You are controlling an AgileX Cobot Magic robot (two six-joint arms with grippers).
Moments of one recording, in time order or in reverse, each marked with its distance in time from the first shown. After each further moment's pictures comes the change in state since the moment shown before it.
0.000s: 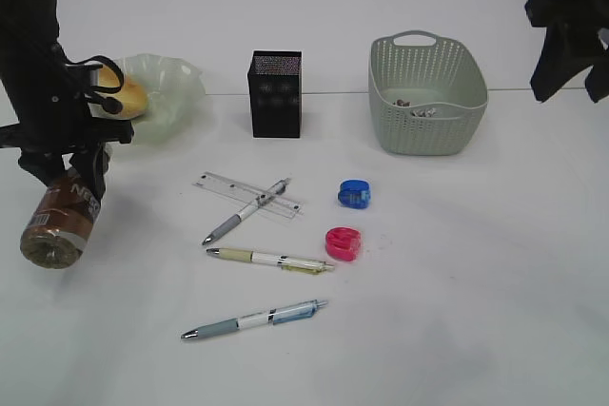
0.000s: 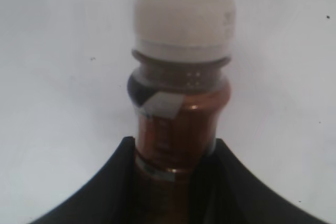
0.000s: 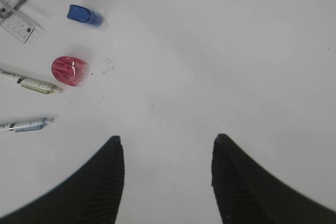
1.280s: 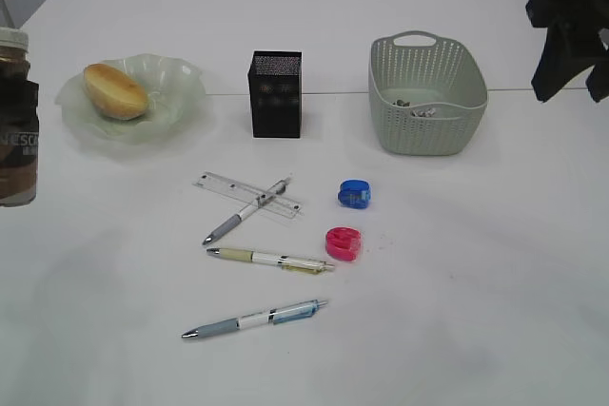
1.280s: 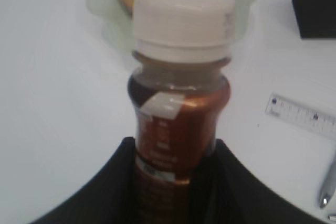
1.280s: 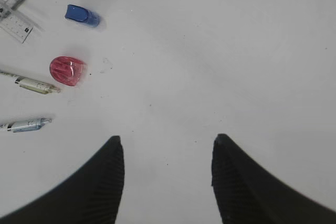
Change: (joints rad) left arm 0.030 -0.697 0.762 0.177 -0.911 0.008; right arm 0.000 0.000 0.000 -0.007 0.000 0.004
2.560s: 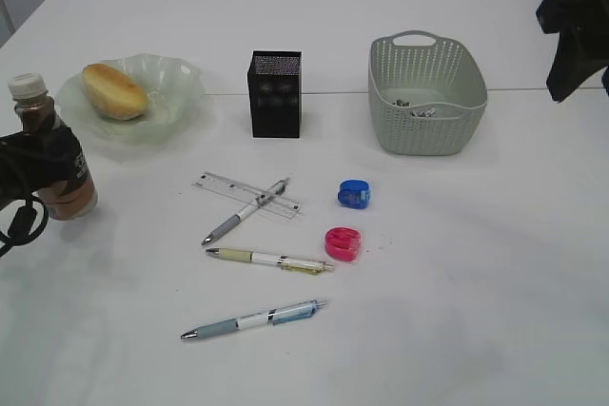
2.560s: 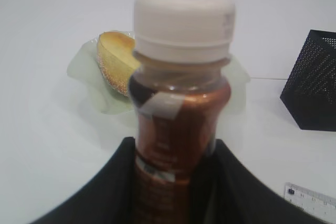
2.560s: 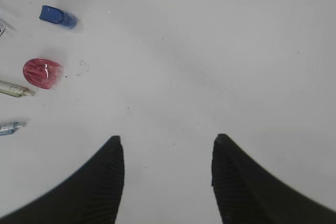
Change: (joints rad) left arm 0.051 0.431 0.379 -0.095 -1.368 0.055; right arm 0.000 0.000 0.000 -0.074 0.000 0.000
